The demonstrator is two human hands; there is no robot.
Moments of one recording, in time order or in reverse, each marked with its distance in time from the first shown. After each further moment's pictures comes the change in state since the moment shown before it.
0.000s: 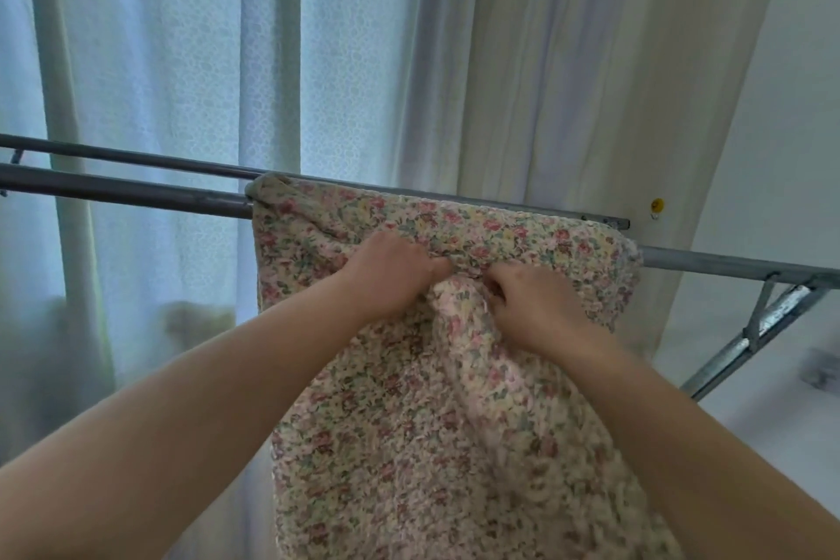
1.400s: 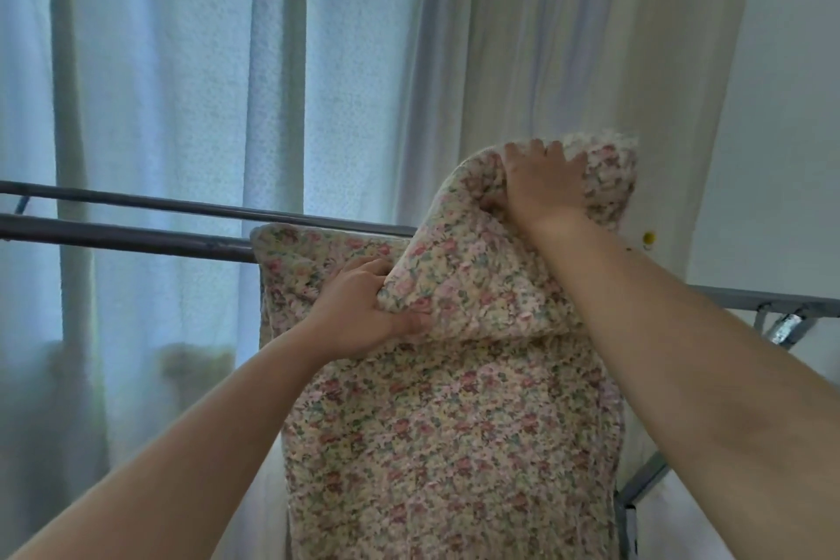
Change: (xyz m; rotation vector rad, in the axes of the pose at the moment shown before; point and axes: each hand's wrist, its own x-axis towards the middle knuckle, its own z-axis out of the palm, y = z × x) left_hand -0.041 -0.030 0.001 -1.124 0.063 -0.429; right_hand 0.118 0.011 -0.079 -0.356 0.274 0.181
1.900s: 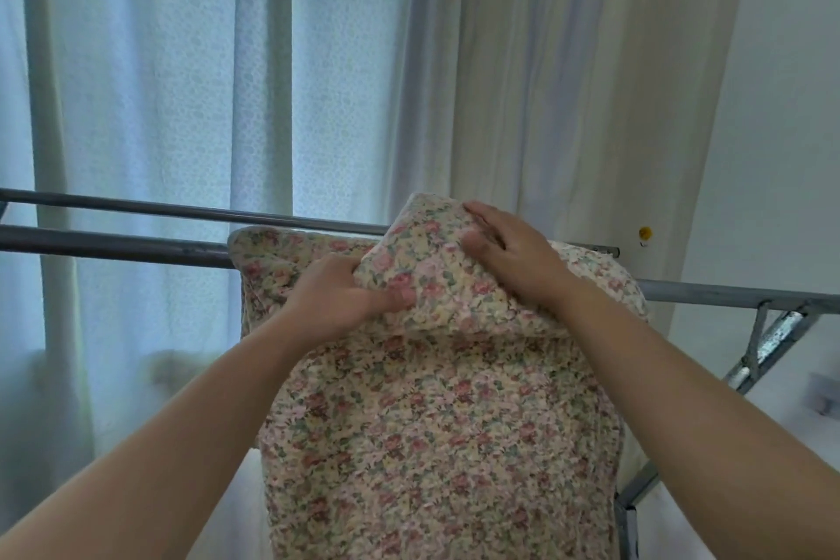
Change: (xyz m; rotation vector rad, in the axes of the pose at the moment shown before) left_hand 0.009 0.005 -0.008 -0.294 0.090 -0.193; right_hand -0.066 0.003 0.025 0.901 -0.169 -0.220
